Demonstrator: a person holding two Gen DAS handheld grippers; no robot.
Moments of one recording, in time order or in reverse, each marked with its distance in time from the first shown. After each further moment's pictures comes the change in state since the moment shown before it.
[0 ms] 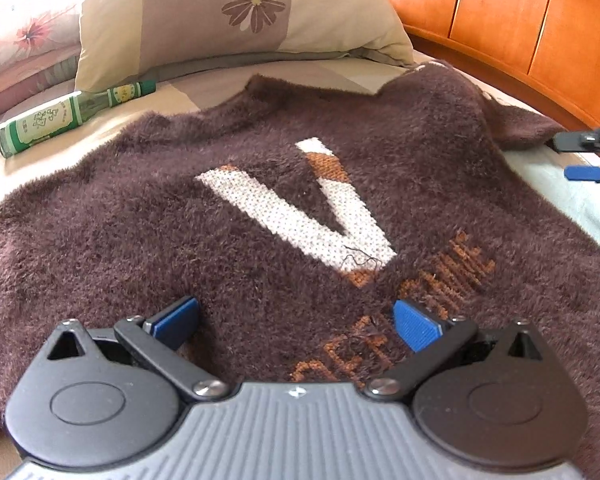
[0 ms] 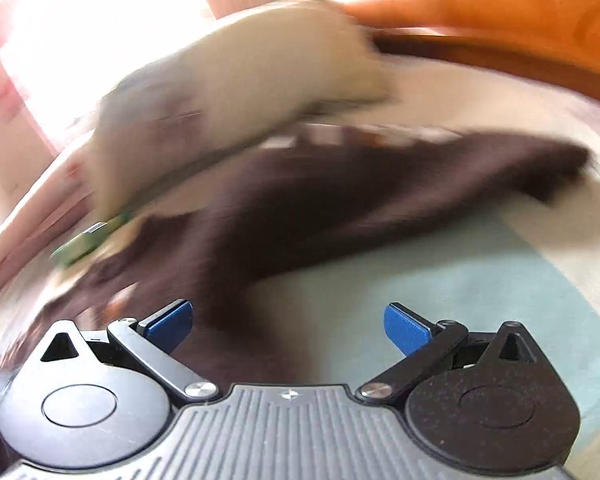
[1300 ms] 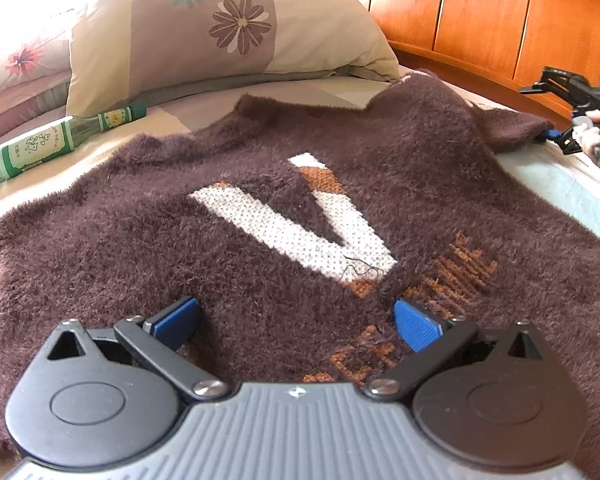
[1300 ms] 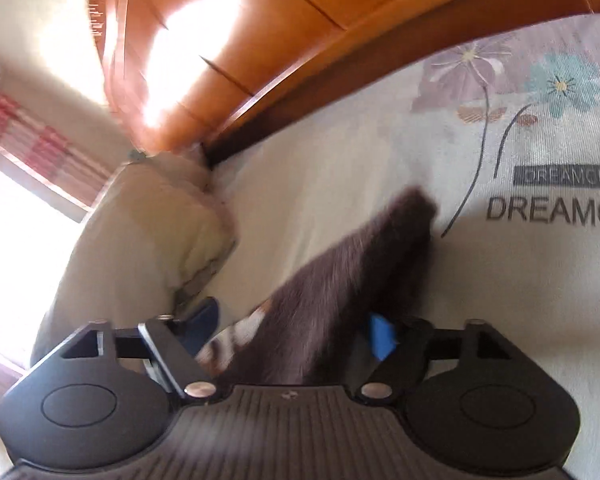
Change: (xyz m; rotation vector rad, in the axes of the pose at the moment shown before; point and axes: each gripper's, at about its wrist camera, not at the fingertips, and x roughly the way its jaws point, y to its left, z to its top) left arm 0.004 0.002 -0.007 0.050 -0.084 -0.018; right arm 0.030 -0.158 0.086 0.632 -0.253 -0.041
